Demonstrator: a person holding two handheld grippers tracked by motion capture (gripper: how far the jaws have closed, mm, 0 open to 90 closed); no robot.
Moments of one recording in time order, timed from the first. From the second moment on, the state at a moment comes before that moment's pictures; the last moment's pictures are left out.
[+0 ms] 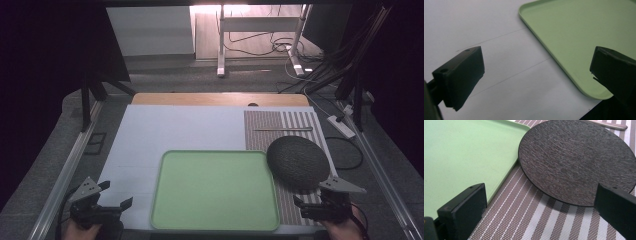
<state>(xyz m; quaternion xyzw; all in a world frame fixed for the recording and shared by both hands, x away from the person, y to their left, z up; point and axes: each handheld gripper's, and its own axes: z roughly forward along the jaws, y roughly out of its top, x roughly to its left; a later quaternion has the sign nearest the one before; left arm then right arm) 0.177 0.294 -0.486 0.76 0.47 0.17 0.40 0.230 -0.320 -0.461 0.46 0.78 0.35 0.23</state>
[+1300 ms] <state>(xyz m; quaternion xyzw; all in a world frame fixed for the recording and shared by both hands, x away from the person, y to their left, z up) 0.177 0.299 -0.486 0.76 0.48 0.16 0.41 0.248 -0.318 -0.458 0.46 0.80 0.33 0.19</state>
